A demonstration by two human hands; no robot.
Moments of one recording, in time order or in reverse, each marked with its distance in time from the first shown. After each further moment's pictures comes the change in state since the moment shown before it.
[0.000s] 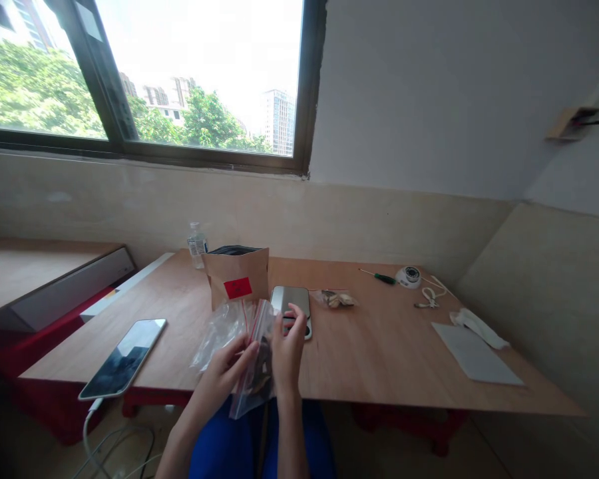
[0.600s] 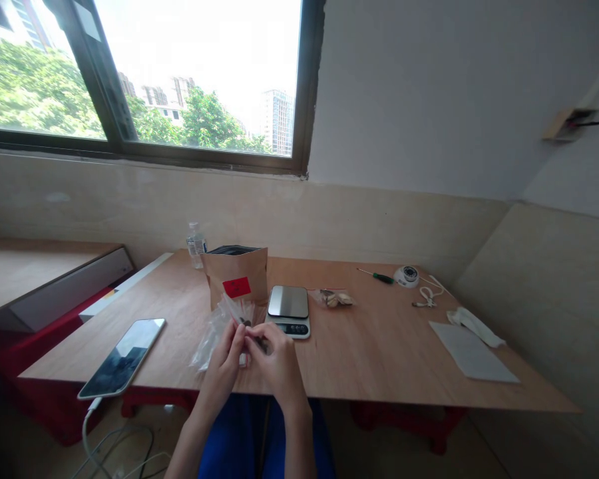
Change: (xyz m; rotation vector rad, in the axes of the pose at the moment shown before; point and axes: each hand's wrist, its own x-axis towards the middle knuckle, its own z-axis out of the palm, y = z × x) left_hand 0.011 -0.001 0.012 -0.061 0.364 0.051; right_hand -0.011 -0.033 -0.022 0.044 -0.561 -0.212
